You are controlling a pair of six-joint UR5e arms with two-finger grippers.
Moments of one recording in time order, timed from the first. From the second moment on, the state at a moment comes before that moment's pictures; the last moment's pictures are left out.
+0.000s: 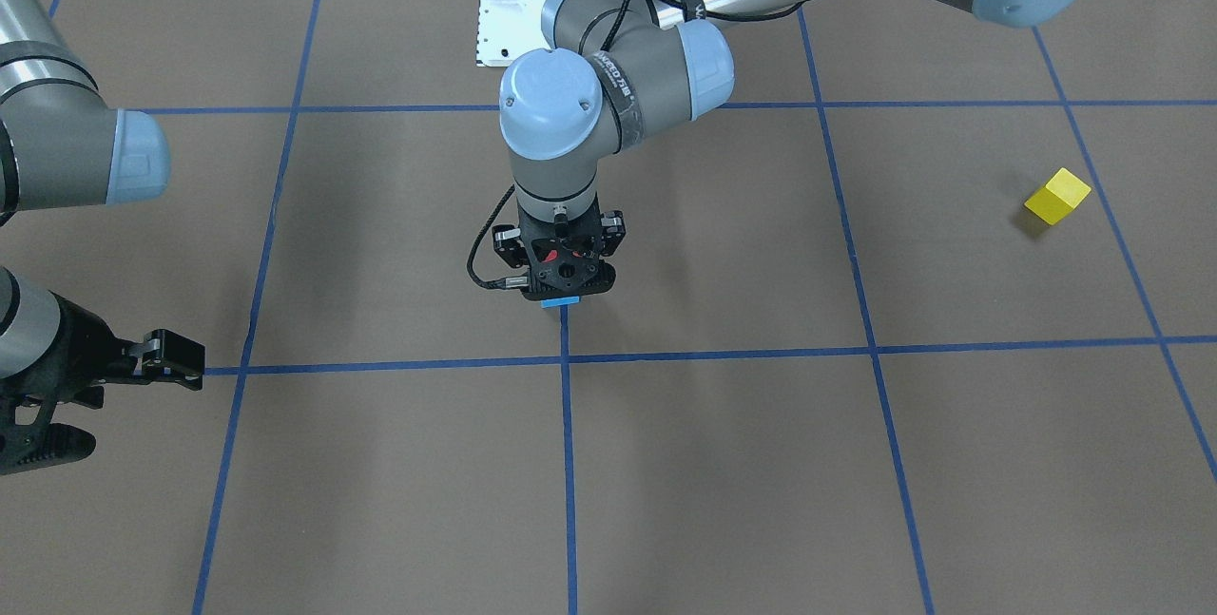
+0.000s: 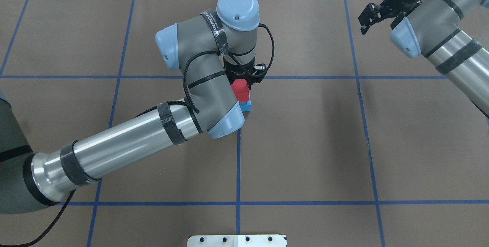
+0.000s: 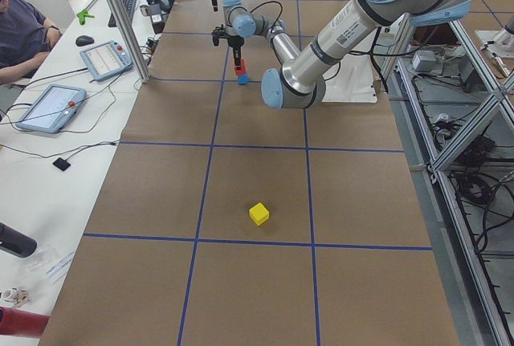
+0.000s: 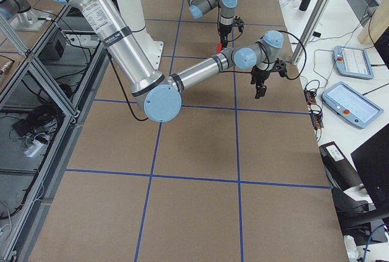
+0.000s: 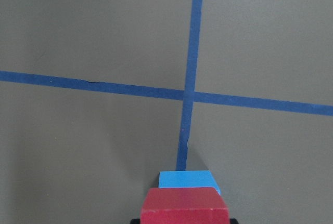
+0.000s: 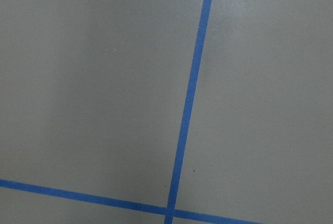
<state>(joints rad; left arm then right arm) -0.61 -2.63 -1.25 -1.53 -2.00 -1.21 1.11 -0.98 1.42 -1.60 2.25 0.45</state>
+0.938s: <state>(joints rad) -0.60 -2.63 -1.26 -1.53 -2.01 -1.21 1.12 -0.98 1.42 -1.60 2.27 0.45</state>
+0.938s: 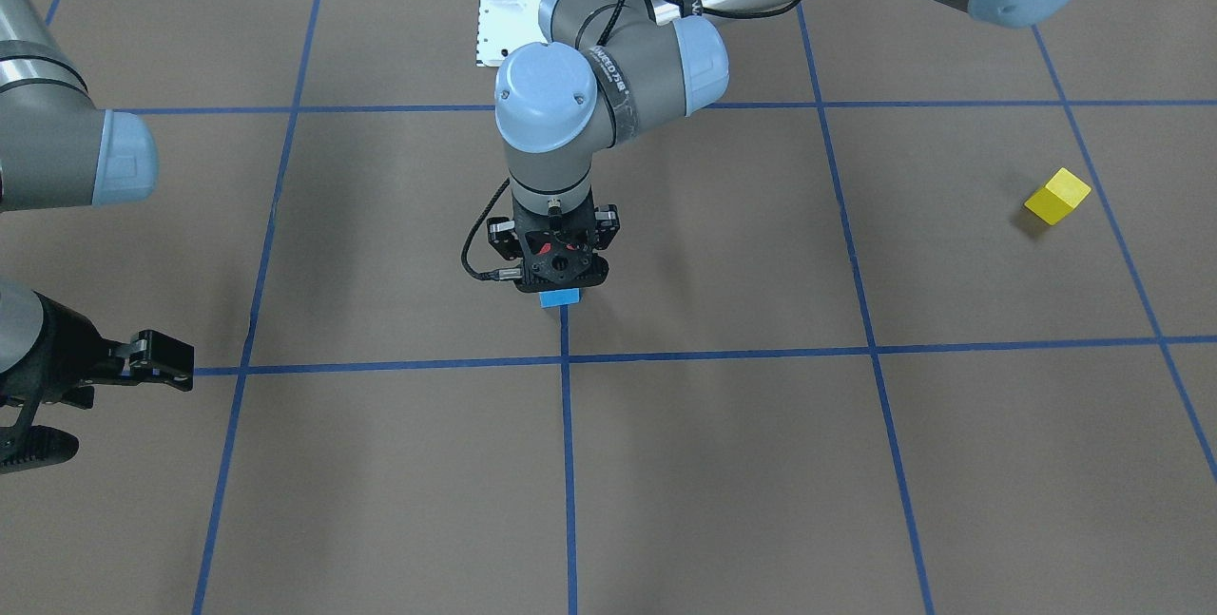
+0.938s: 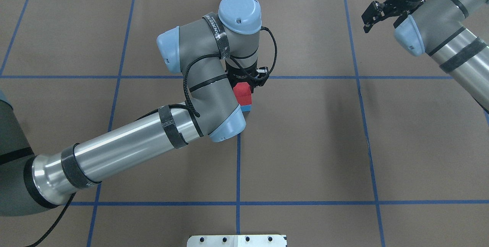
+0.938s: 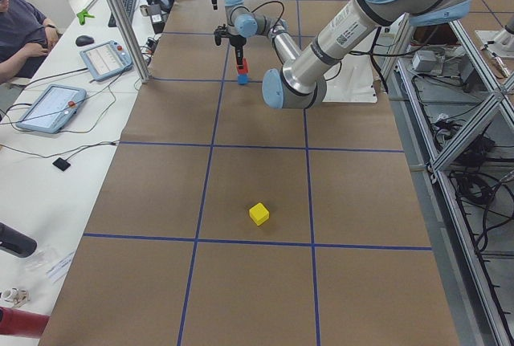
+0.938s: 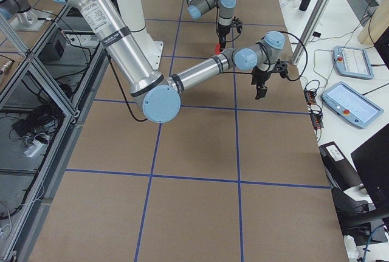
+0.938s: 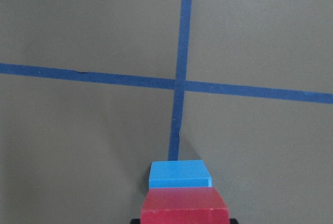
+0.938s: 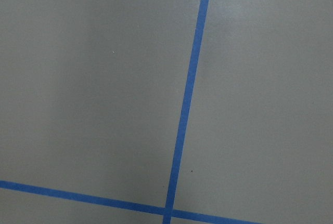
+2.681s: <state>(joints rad) -1.00 -1.38 -2.13 -1.69 -2.12 -0.30 1.13 -0.99 1.42 -1.60 2.30 0.45</state>
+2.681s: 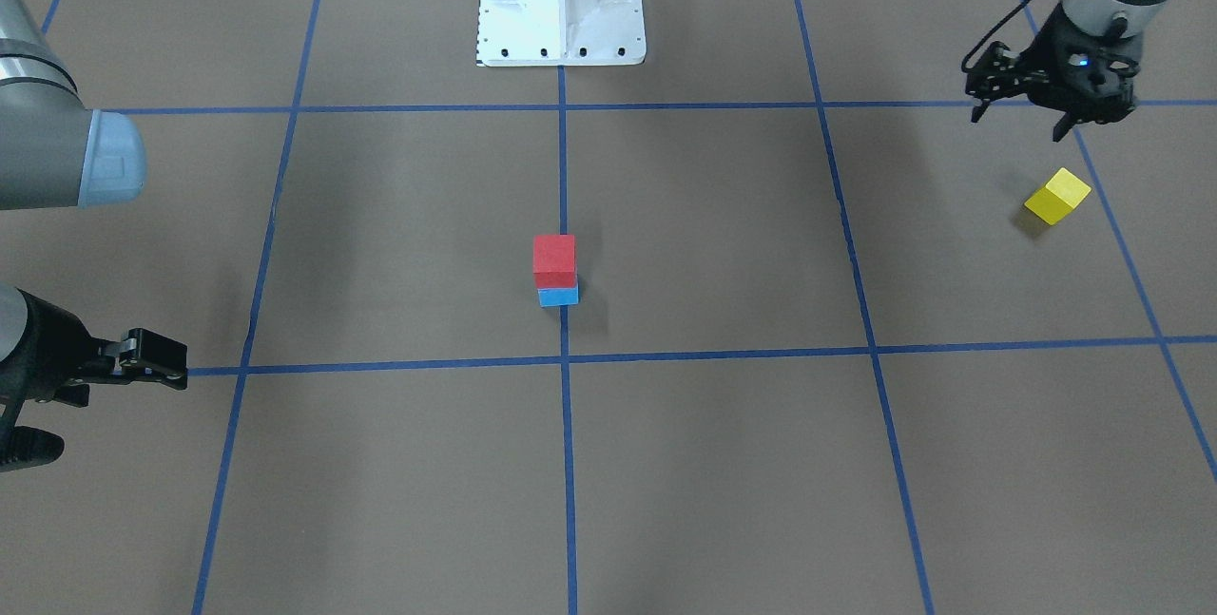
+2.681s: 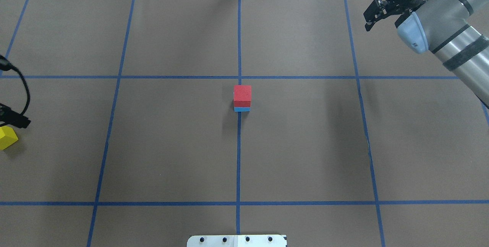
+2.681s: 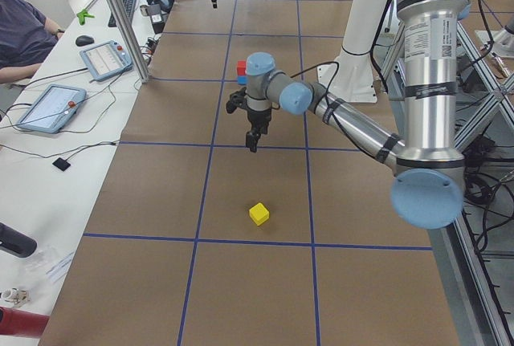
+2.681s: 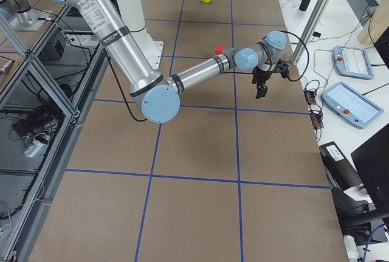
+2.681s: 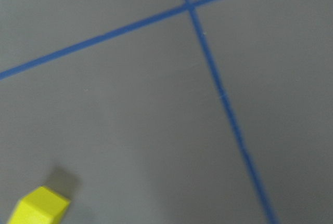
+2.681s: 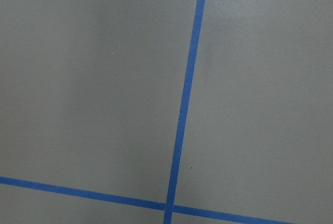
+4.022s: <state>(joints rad) -1.01 -1.32 -1.60 -2.38 -2.13 -0.34 1.13 -1.00 1.41 -1.60 2.30 0.44</state>
